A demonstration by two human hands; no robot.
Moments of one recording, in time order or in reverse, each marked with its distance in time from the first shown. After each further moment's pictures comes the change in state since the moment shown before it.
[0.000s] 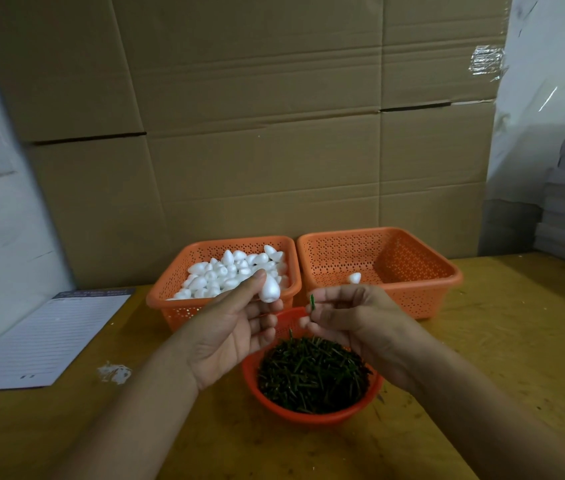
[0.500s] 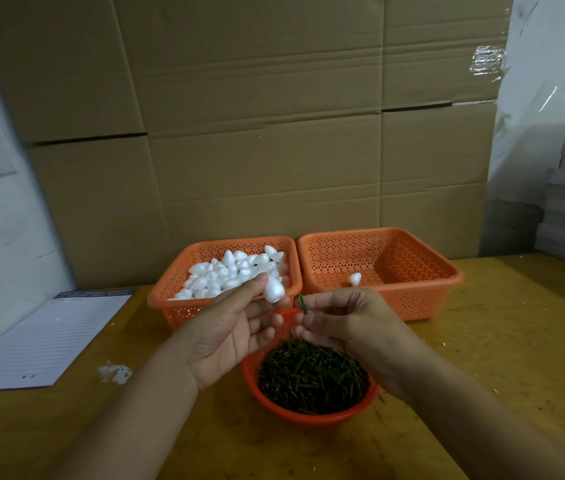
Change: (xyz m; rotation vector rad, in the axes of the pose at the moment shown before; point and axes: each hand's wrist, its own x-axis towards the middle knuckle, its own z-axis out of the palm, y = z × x) left_hand 0.000 0.001 -0.001 0.027 0.004 0.008; right_hand -0.005 0.005 0.011 -0.133 0.024 -0.059
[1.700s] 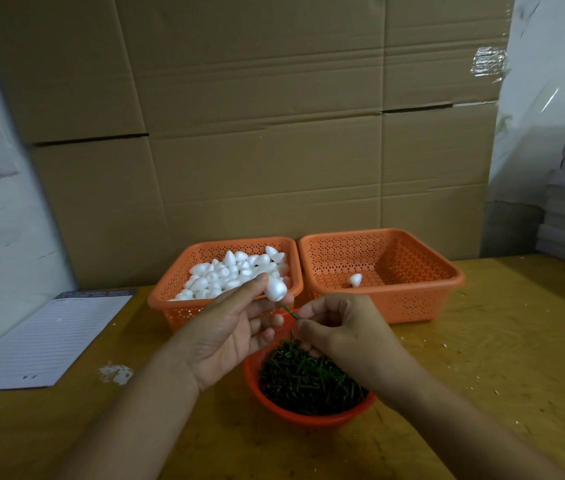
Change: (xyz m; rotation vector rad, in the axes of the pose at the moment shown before) left_hand -0.001 0.000 -0.001 0.022 -0.008 0.017; right_hand 0.005 0.016 0.005 -0.552 0.108 -0.201
